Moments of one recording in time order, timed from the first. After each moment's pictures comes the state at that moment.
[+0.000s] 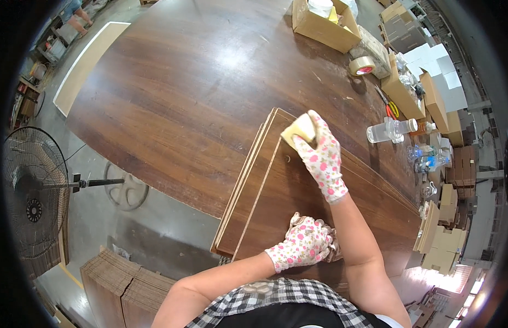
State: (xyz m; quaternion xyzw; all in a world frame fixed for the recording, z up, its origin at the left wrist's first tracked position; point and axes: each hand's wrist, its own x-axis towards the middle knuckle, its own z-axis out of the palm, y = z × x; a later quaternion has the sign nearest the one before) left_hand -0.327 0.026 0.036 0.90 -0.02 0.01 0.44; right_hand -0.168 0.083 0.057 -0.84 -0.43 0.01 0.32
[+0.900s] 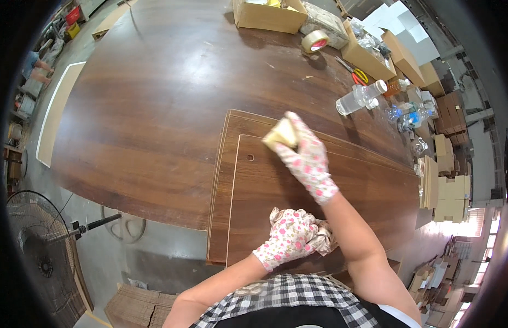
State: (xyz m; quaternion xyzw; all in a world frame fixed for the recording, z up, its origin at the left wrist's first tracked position) left_hand -0.330 0.034 0.036 0.89 -0.07 0.07 0.44; right_hand -0.168 0.043 0.065 -0.87 -0.40 -0.01 0.28
